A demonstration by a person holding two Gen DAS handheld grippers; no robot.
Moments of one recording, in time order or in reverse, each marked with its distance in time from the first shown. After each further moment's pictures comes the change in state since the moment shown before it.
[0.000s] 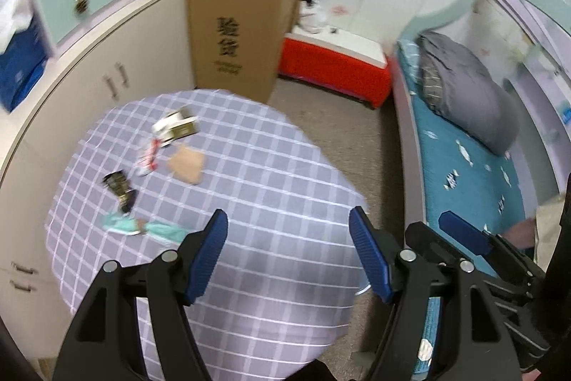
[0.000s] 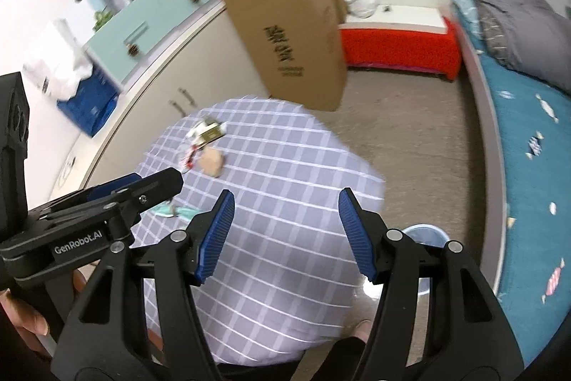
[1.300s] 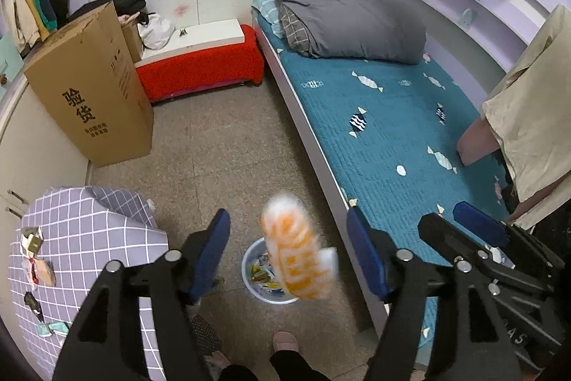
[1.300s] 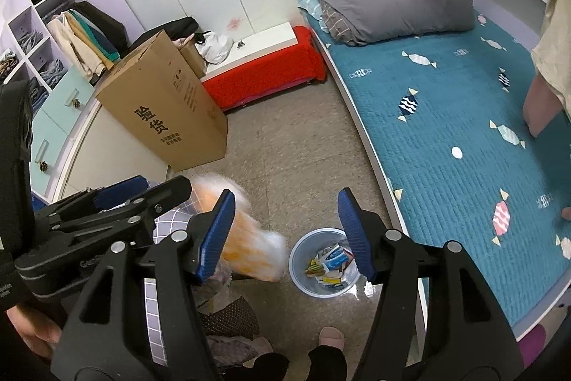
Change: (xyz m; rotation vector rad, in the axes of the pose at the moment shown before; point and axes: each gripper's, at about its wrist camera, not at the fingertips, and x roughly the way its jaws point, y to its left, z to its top) left arm 0.067 -0.325 -0.022 0.510 0.050 -0.220; right arm -0.139 -0.257 -0.046 0.407 -0.193 -0.309
